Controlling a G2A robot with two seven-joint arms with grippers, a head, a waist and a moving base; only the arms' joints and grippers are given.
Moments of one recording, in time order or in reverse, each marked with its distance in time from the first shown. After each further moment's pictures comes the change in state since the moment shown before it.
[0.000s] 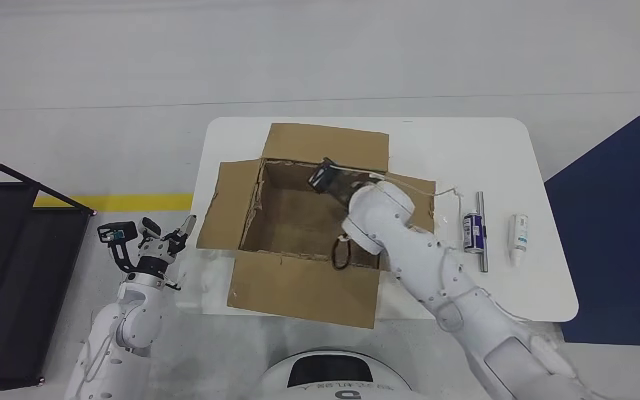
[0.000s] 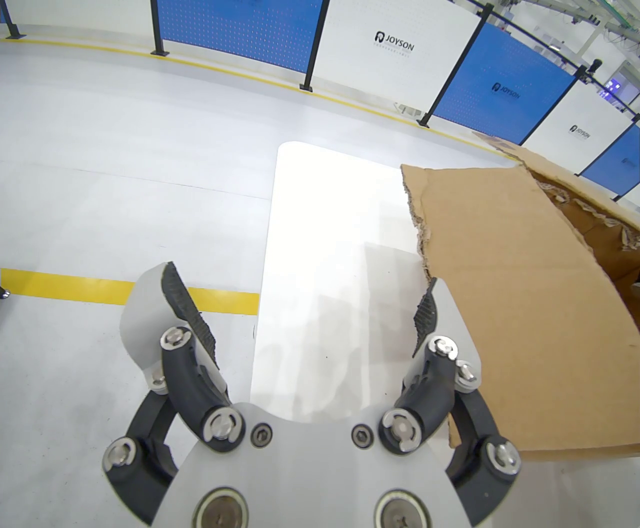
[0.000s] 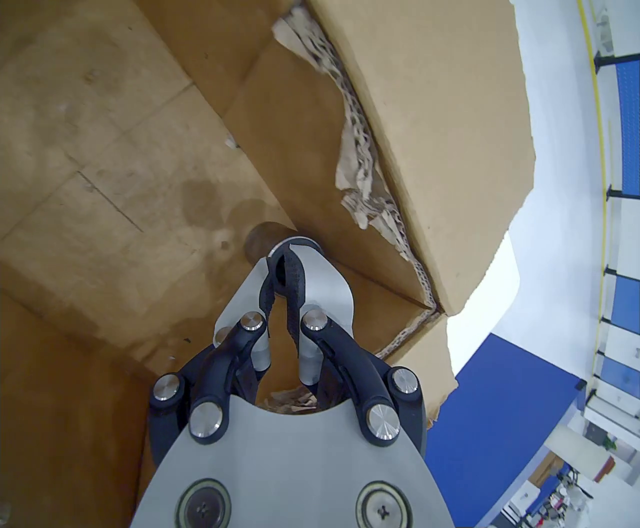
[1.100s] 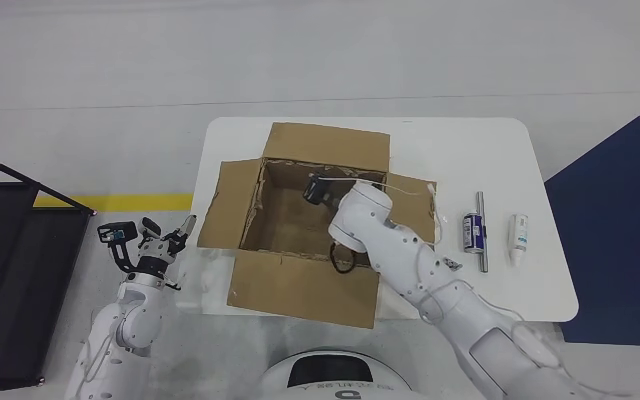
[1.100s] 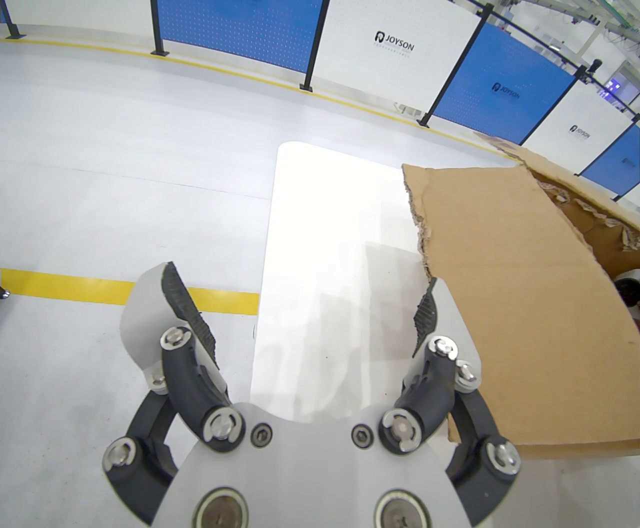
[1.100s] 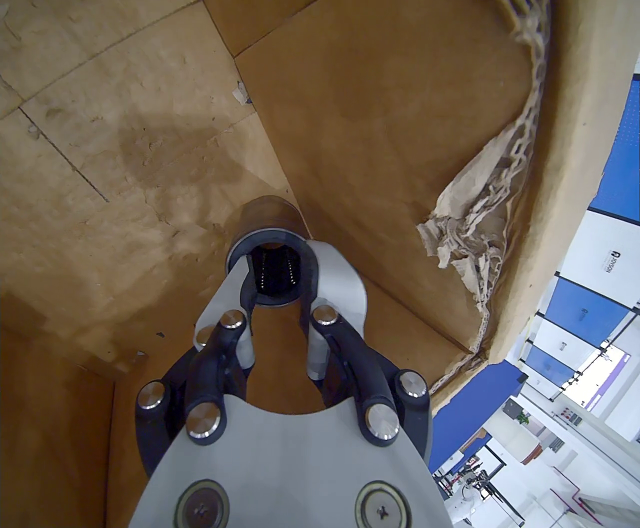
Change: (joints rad) left arm 0.000 0.000 0.000 0.000 0.000 0.000 0.000; right arm 0.033 -0.058 -0.048 0.142 -0.053 -0.121 0.042
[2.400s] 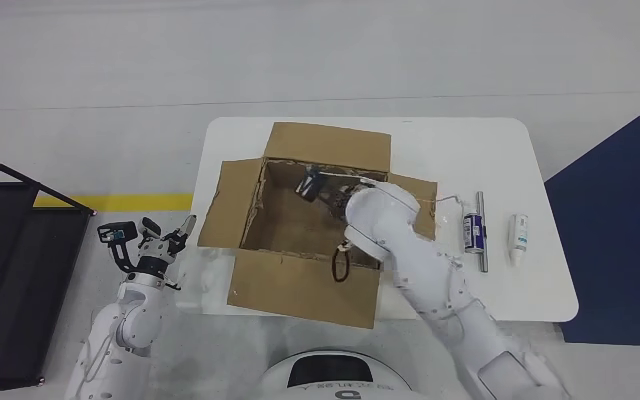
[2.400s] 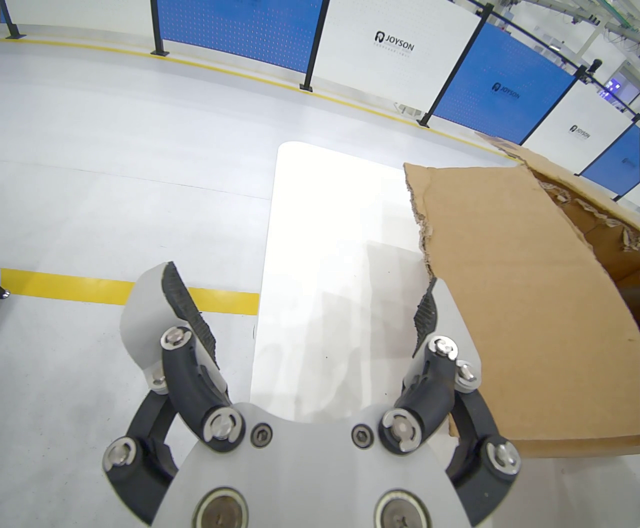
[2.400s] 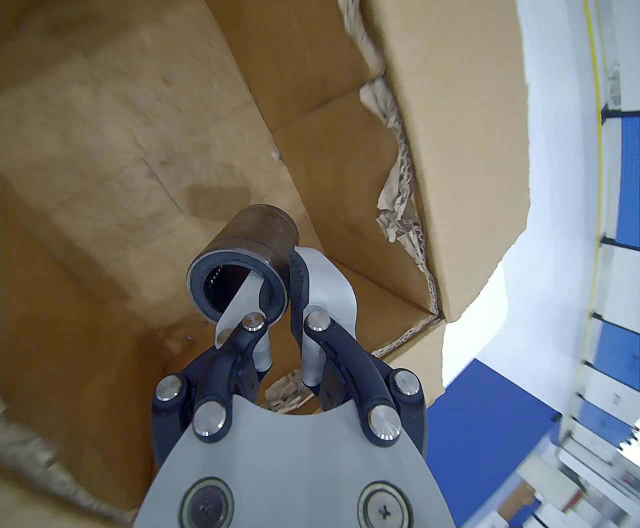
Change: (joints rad) left arm 0.000 0.000 0.000 0.000 0.000 0.000 0.000; right arm -0.140 -0.002 0.179 -0.348 0.155 -0.087 -0.018
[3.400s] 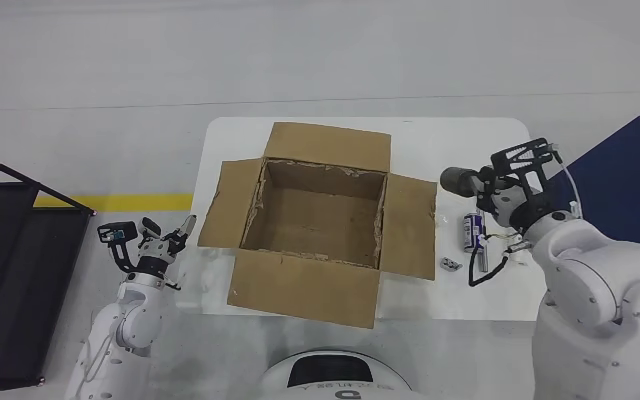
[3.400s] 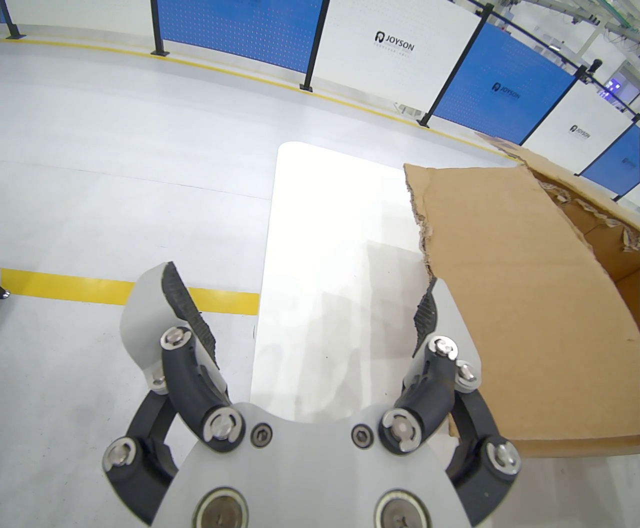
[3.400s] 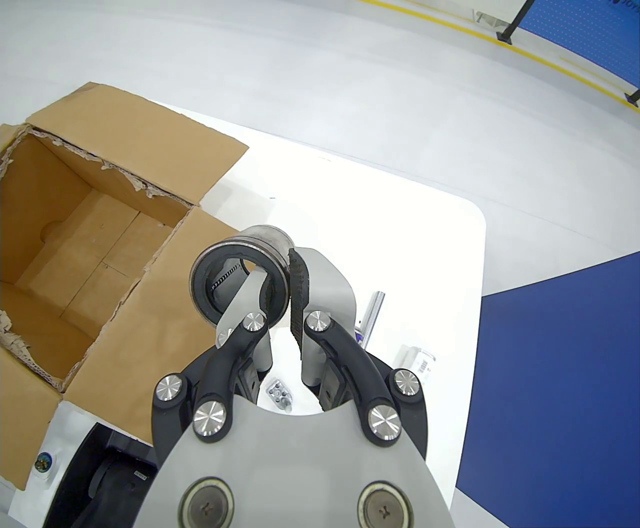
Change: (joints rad) left arm 0.000 0.000 0.000 0.000 0.000 0.000 0.000; right arm -0.468 0.080 0.890 -0.478 0.390 -0.008 -0.289
